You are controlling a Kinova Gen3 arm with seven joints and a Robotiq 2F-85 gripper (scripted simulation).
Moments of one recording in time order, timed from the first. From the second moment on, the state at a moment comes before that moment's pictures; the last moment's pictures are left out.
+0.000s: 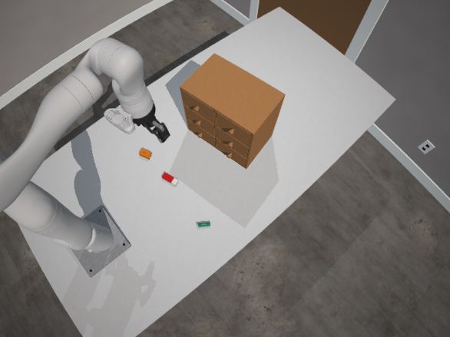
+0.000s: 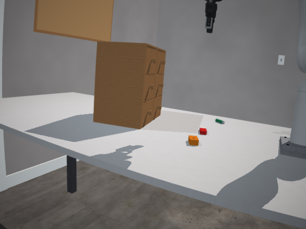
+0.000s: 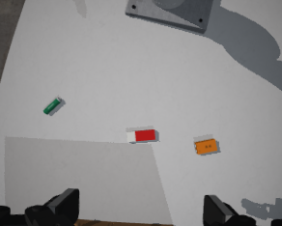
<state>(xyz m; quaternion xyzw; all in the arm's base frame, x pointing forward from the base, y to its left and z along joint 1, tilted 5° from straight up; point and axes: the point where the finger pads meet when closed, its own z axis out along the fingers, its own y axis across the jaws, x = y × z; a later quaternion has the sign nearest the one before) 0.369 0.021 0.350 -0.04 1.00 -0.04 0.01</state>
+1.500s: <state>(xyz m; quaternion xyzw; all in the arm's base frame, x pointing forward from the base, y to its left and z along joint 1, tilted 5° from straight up) 0.392 0.018 0.322 -0.05 0.99 -0.04 0.11</state>
